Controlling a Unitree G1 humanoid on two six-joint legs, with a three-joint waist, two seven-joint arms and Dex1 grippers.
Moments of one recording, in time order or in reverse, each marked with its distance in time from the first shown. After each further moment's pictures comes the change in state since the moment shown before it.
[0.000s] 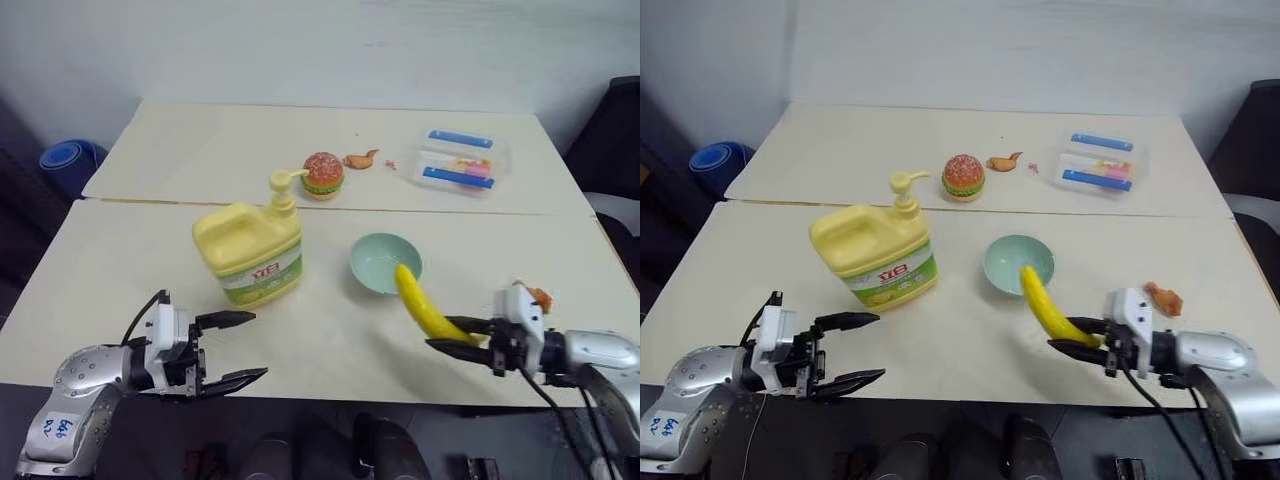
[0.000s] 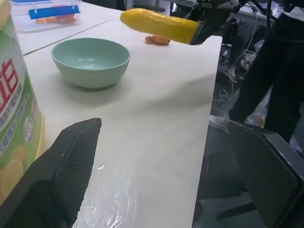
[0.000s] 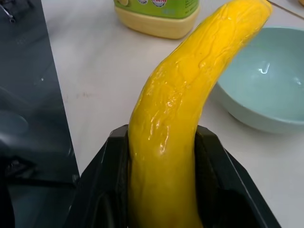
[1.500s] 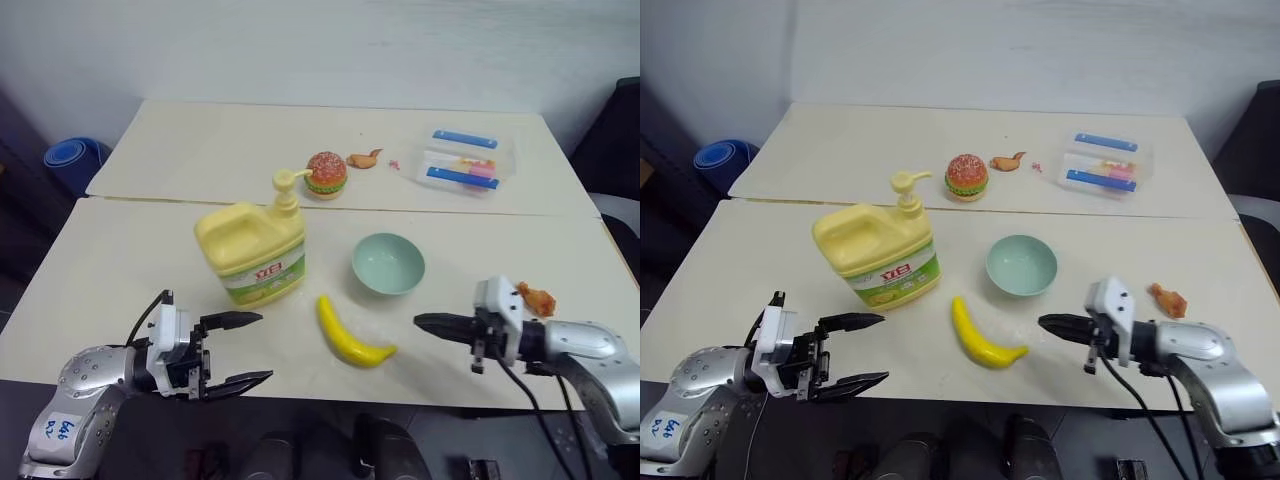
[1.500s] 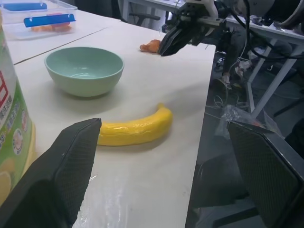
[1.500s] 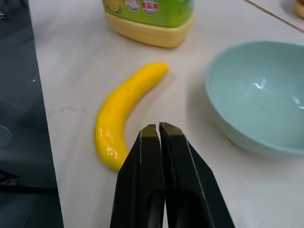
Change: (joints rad) left arm 0.005 -0.009 -0.008 -0.037 -0.025 0.024 0.000; right arm -0.054 0.035 0.069 -0.072 0.007 0.074 -0.087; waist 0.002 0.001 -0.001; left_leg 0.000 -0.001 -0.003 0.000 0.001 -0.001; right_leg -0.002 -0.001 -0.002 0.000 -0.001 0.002
